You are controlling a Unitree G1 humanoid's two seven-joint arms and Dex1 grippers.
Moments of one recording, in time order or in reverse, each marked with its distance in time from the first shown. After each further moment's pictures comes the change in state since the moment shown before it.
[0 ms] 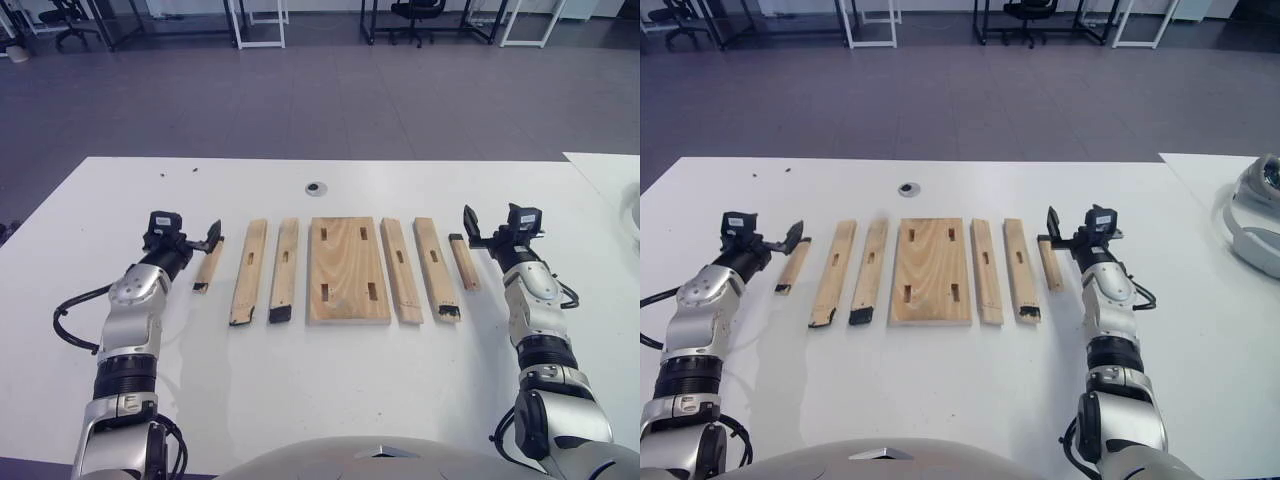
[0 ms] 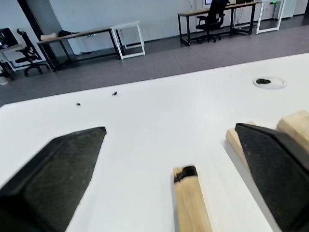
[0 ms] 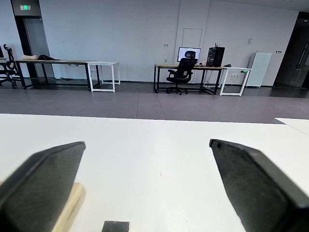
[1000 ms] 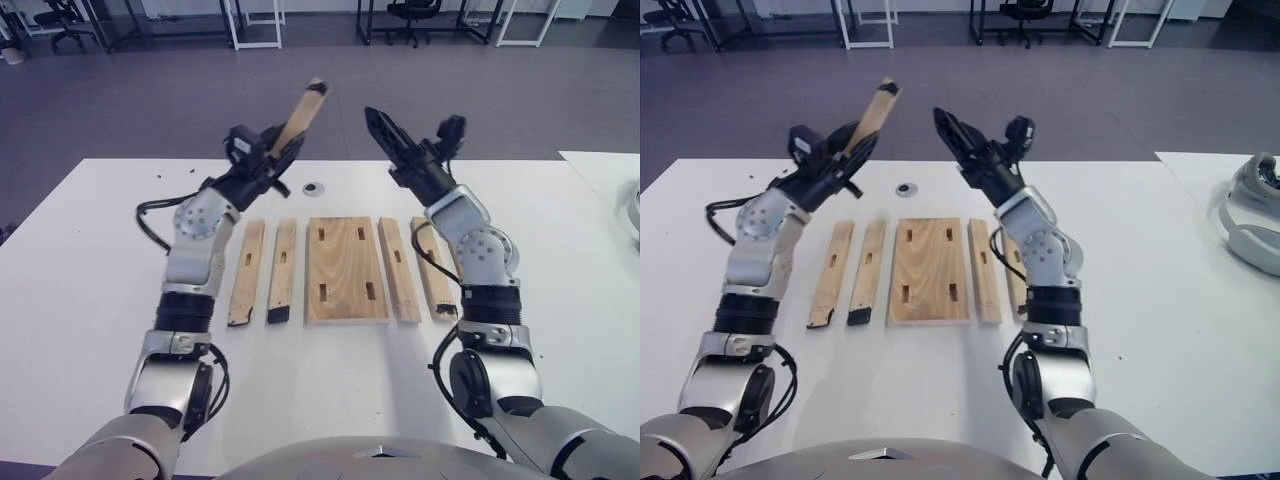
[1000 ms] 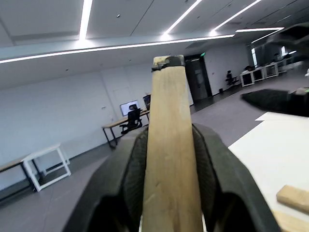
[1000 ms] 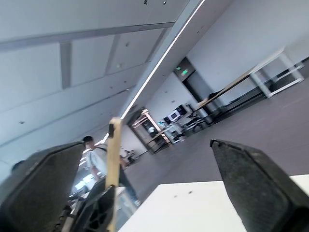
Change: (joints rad) left arm -0.383 -0.172 -0.251 -0.142 -0.025 -0.261 -0.183; right arm -0.283 0.354 0.043 -0.535 0.740 0.834 0.042
